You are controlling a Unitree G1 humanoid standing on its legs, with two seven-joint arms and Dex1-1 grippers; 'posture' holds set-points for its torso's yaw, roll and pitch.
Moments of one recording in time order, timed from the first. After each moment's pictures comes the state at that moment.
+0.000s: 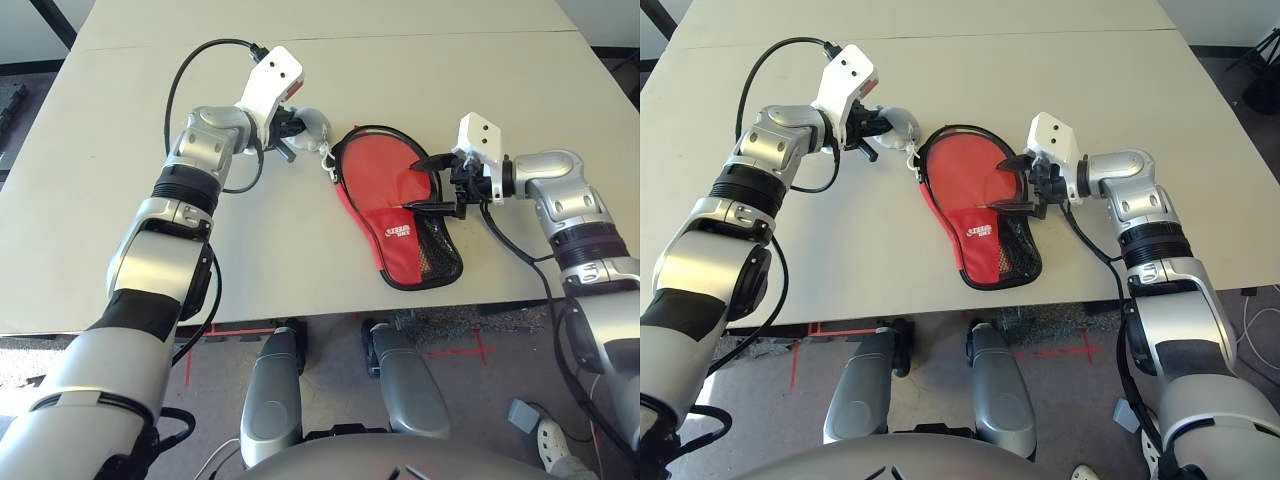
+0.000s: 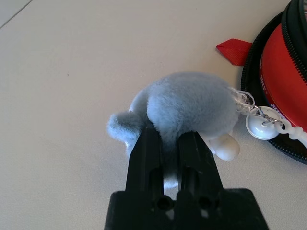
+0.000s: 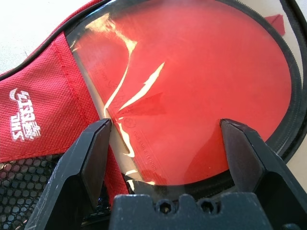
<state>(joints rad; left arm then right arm) -1.22 0.36 -0.19 1.03 0.03 0.23 -0.71 -0.79 -0.57 0.13 0.64 0.06 0.04 1.30</state>
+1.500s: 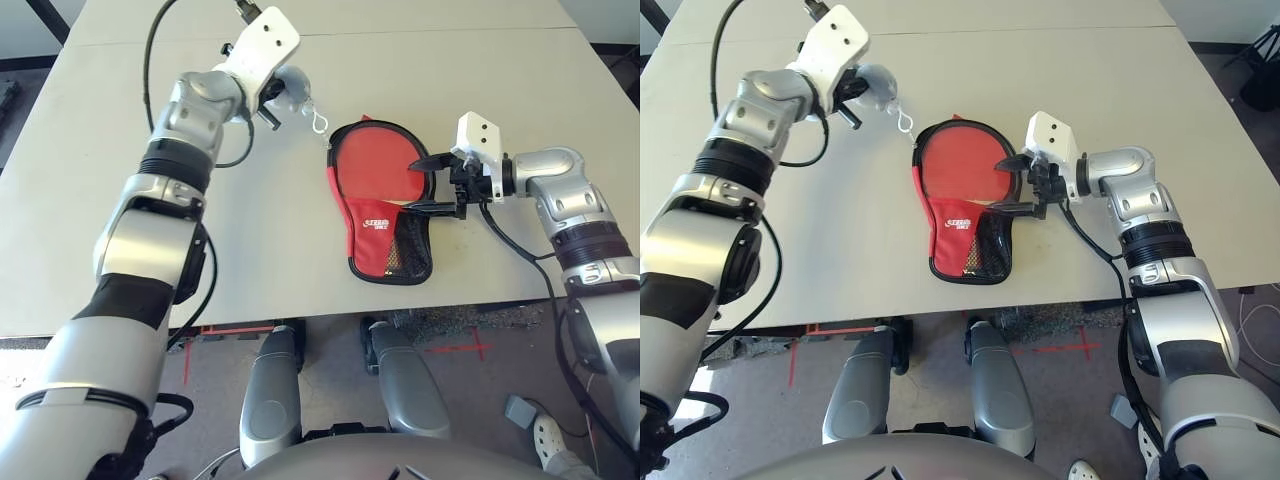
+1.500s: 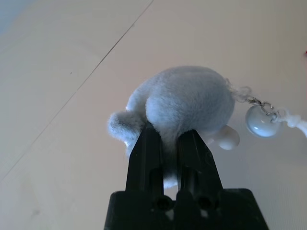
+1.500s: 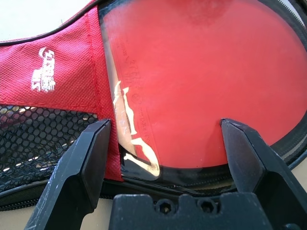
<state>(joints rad) -1.34 0.33 -0.18 1.15 0.17 0.09 -0.41 -0.81 -0.58 0.15 0.63 0.07 0.04 1.32</state>
